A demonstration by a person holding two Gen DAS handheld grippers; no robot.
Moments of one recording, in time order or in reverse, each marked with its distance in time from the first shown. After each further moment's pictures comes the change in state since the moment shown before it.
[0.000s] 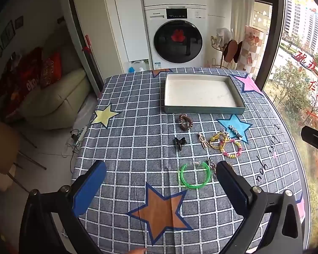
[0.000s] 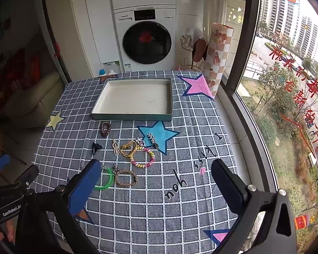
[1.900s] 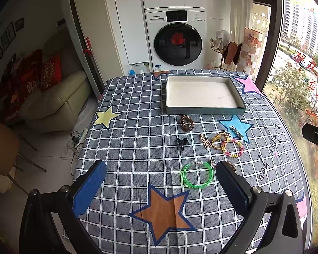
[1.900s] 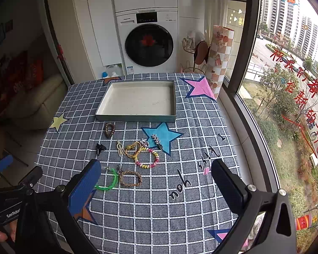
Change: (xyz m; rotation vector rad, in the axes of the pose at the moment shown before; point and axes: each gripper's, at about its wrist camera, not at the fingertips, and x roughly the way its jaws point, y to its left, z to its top) left arm -0.004 0.006 -0.008 0.001 -0.030 0.001; right arm -0.008 0.007 -0.004 -0.001 -0.018 0.014
